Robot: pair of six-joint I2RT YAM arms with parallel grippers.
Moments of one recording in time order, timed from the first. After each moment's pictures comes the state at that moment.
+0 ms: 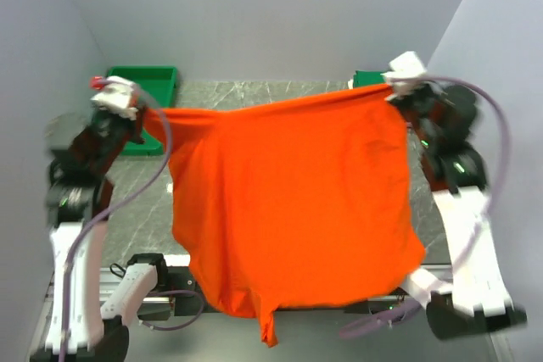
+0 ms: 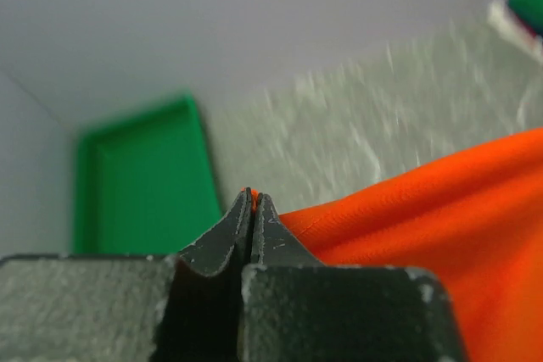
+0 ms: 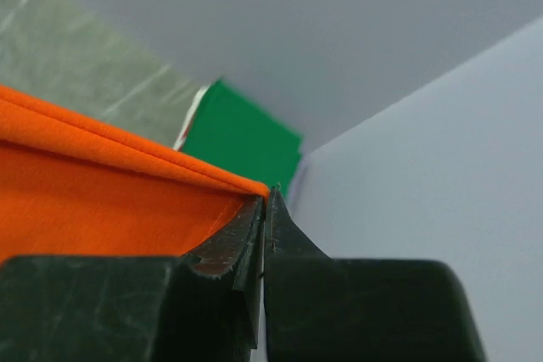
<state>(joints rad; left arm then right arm) 0.03 0.81 1.31 -0.47 0.29 0.21 0.10 0.97 1.42 -0.49 0.00 -0.66</state>
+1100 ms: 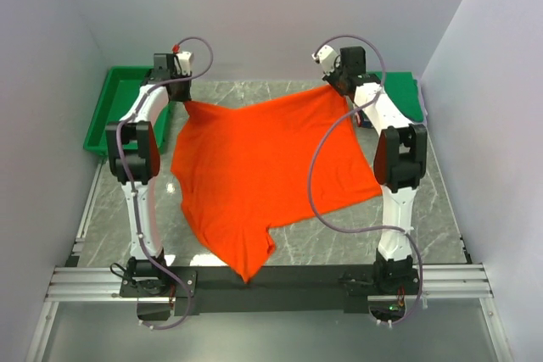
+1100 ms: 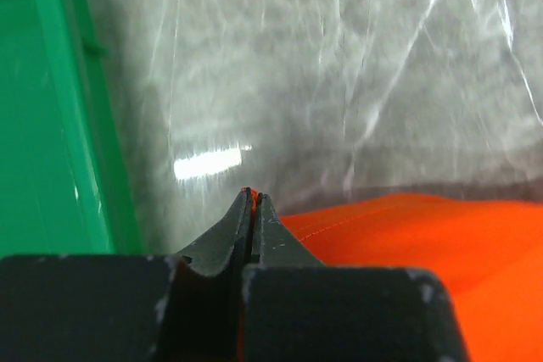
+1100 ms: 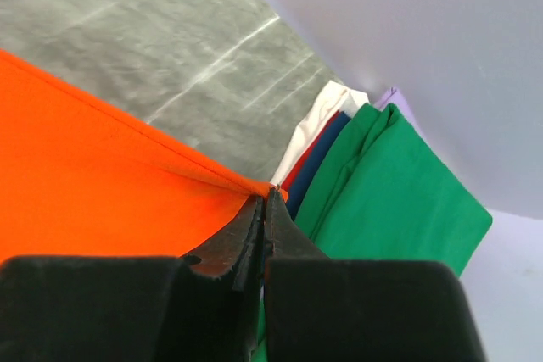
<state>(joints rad) 0.00 2.29 1.98 -0.41 0.17 0.10 0.16 2.18 1.94 -0.40 0.03 -0.69</state>
